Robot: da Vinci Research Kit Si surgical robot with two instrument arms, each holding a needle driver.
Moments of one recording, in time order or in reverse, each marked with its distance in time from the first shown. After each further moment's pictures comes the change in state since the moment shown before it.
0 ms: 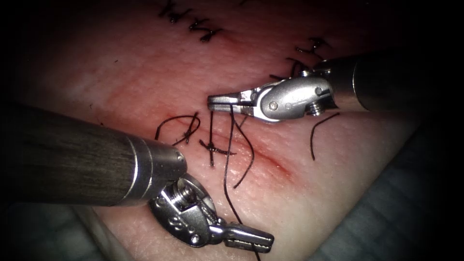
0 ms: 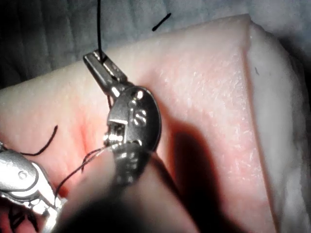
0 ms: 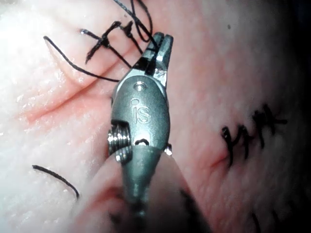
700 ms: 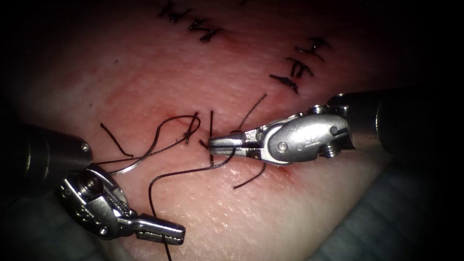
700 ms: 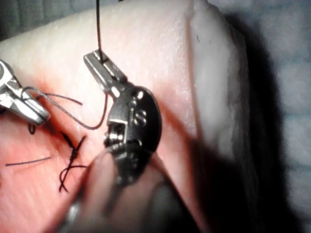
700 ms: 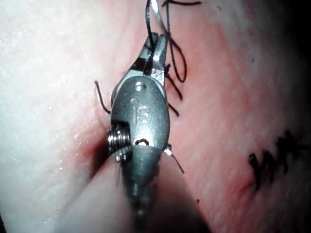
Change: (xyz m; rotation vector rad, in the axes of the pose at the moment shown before) right arm 0.009 -0.005 -0.003 0.026 -0.025 0.085; left arm 0.002 0.000 -0.010 0.046 -0.083 -0.027
